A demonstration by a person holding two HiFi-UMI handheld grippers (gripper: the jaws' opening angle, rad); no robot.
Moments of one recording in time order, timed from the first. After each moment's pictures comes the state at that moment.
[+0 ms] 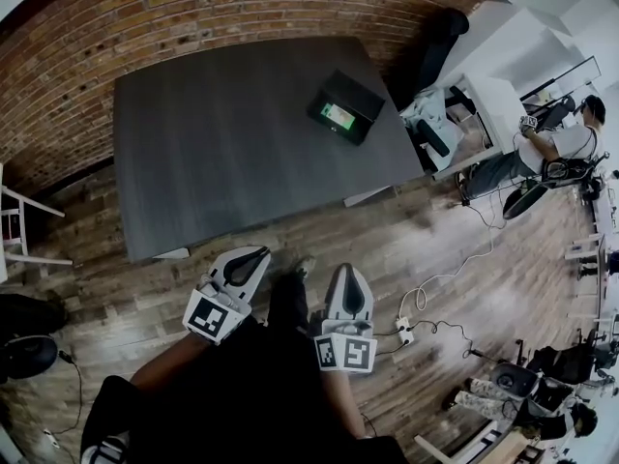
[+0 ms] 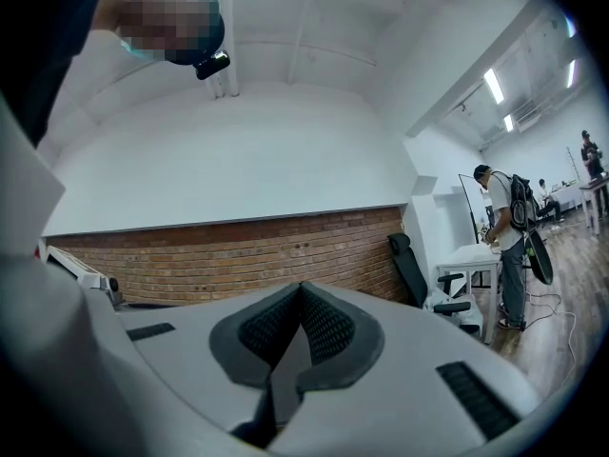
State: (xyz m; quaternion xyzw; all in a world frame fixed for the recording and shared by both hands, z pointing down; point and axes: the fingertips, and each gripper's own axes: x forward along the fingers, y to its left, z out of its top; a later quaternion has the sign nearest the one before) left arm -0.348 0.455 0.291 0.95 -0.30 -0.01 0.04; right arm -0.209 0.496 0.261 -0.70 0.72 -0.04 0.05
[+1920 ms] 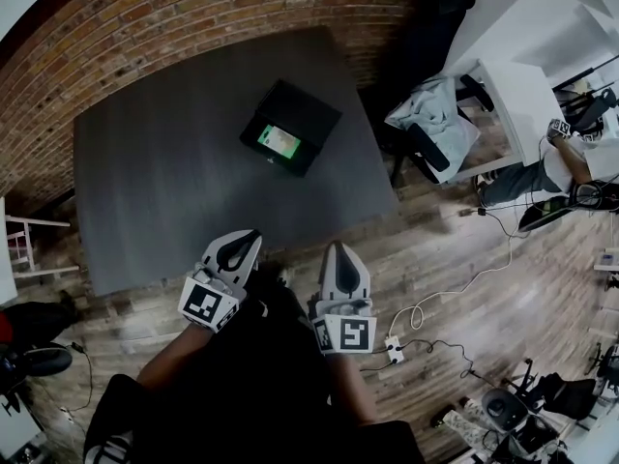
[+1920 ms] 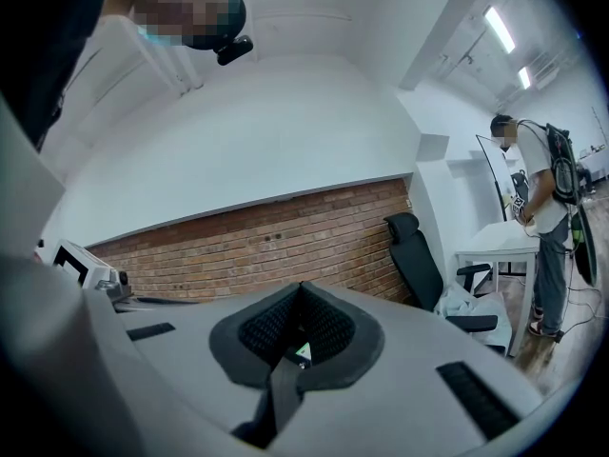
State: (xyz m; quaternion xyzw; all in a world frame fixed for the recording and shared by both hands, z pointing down) left arm -0.051 0.223 0.319 0.93 -0.36 0.07 0.09; right arm 0.086 0.247 0.291 -0.64 0.76 -0.09 0.05
